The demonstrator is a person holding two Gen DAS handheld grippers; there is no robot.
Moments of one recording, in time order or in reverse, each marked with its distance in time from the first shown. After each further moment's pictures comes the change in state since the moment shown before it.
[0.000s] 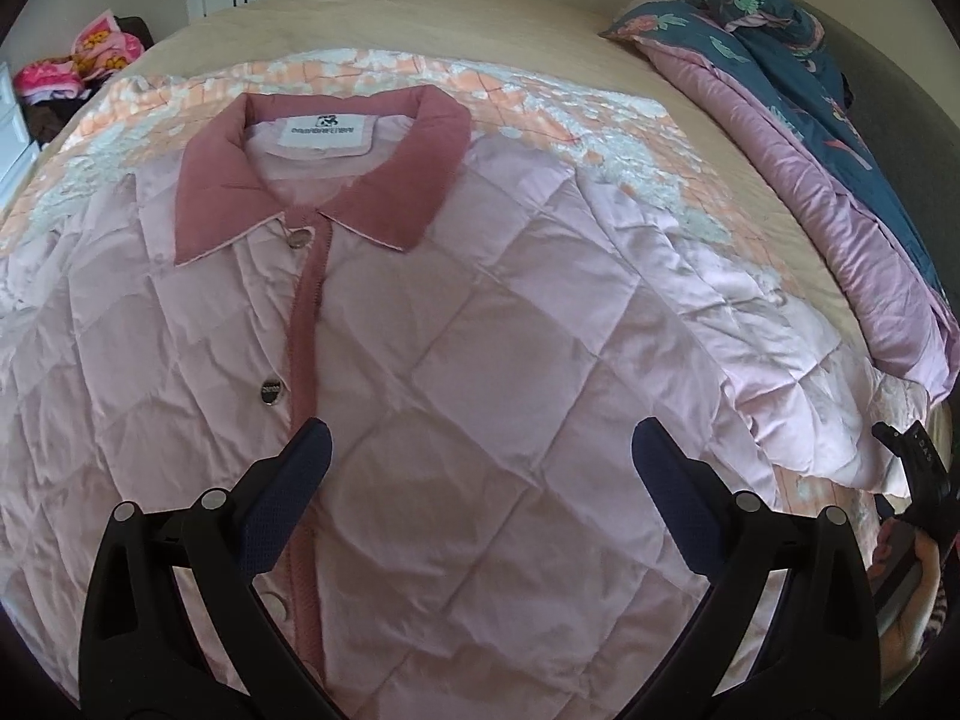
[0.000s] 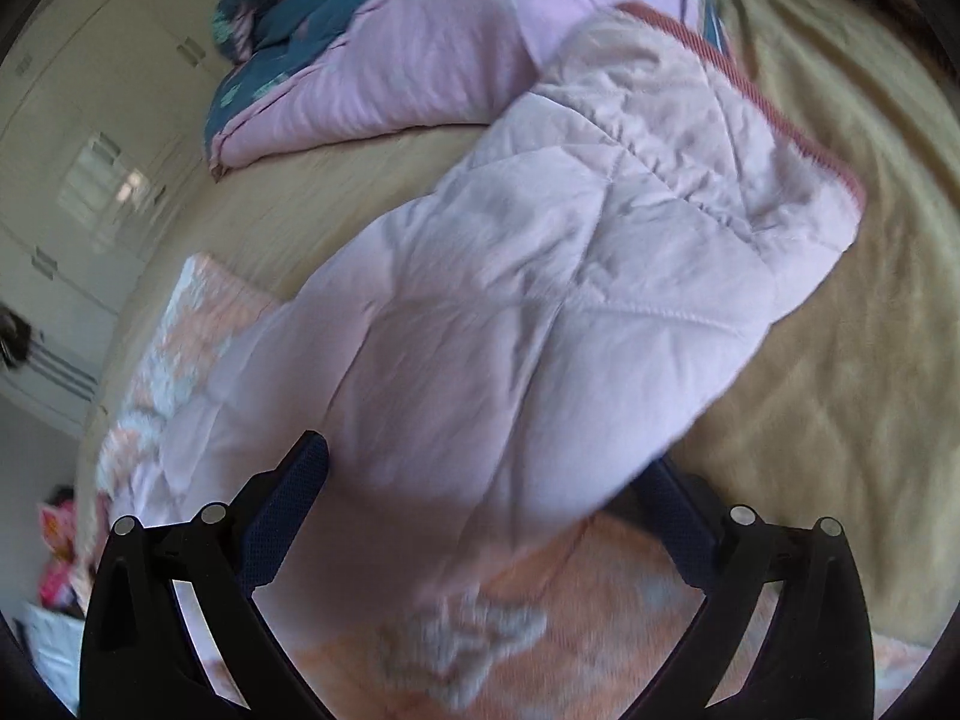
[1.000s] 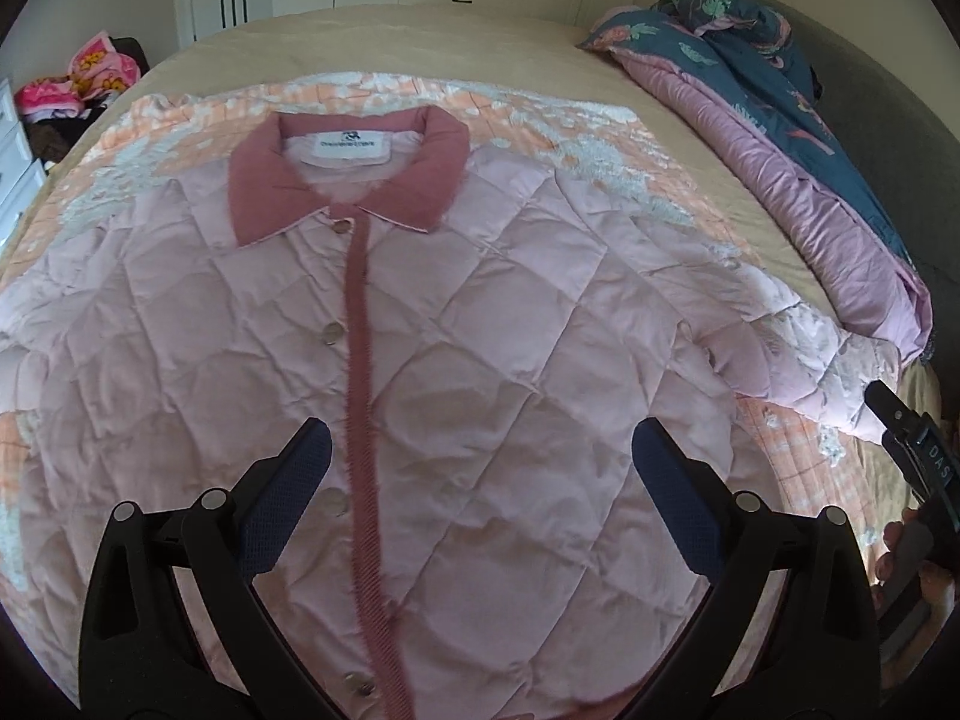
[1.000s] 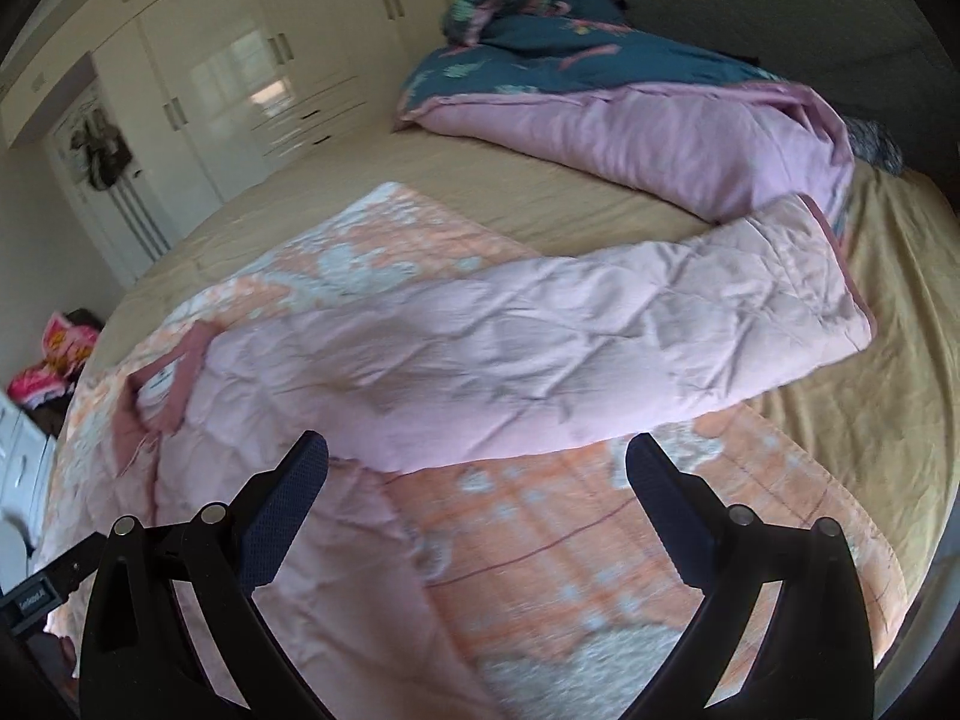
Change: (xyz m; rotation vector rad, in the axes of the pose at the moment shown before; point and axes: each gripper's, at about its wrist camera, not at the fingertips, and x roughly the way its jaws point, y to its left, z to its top) left arm -0.056 0.005 -0.035 0.046 -0.024 -0.017; right arm -0.118 0.106 -0.104 -0.450 -0.080 0.089
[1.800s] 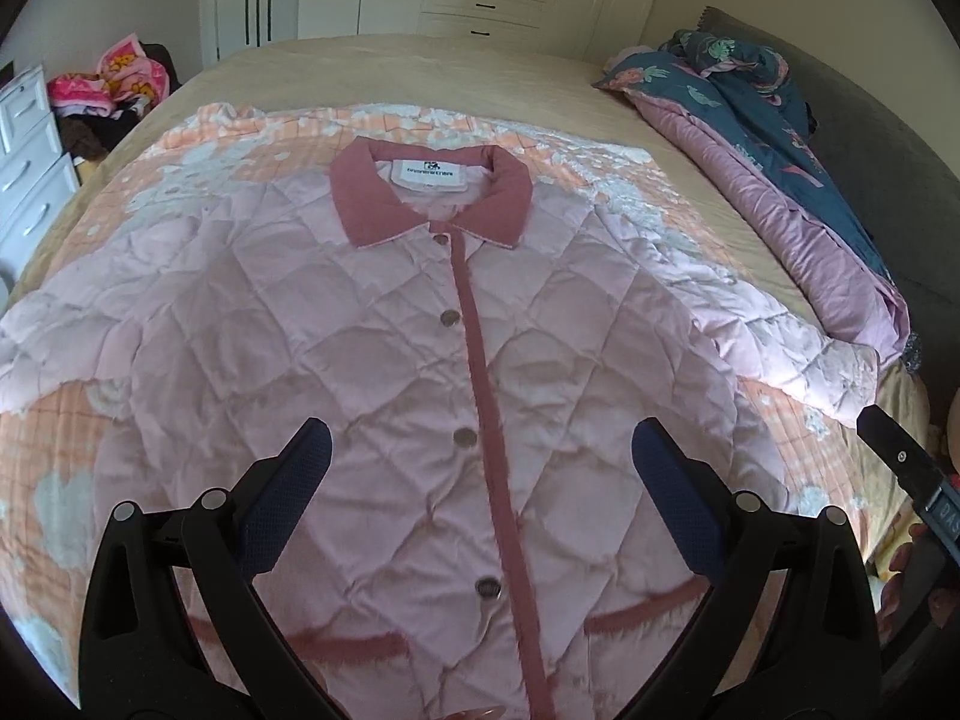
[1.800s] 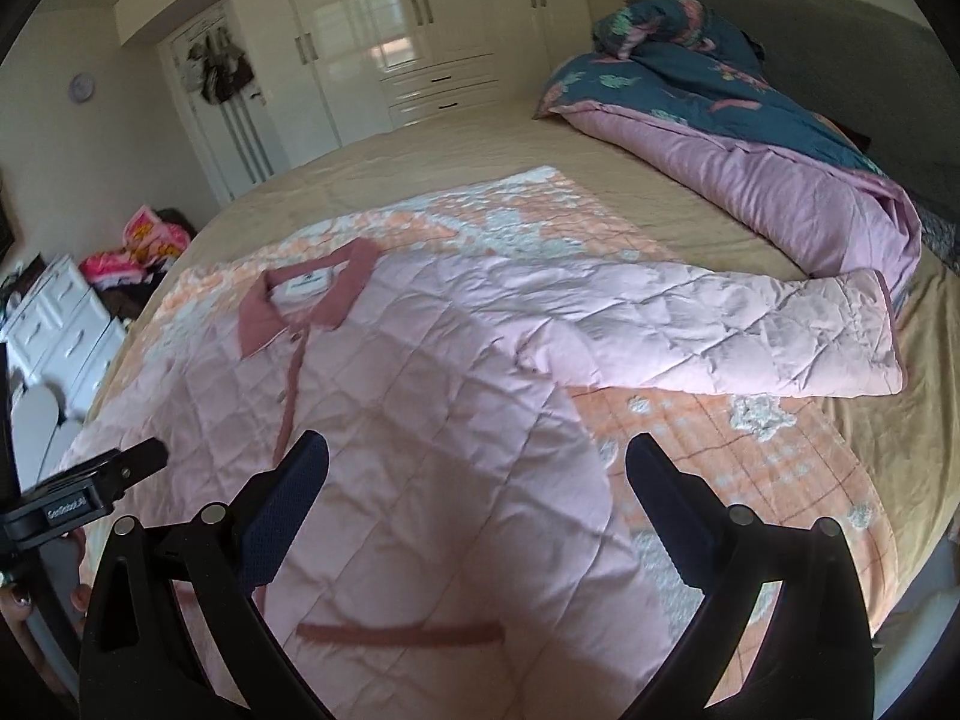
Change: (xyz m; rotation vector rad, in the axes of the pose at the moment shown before) left arm -0.082 0.065 -0.030 -0.028 -0.082 -0.002; right arm -0.087 0.108 -0.046 -0.263 0.035 0.170
